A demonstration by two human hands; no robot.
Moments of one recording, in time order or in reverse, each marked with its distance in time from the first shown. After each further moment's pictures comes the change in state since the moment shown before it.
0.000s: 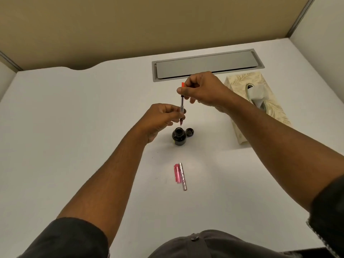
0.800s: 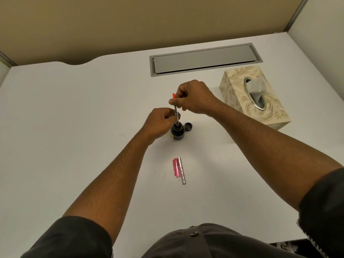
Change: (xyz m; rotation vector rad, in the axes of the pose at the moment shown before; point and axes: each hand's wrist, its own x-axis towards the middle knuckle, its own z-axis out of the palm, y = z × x) left_hand 0.003 -0.032 0.014 0.224 0.117 0.042; right_hand -0.005 0.011 0.035 -0.217 -0.023 0.028
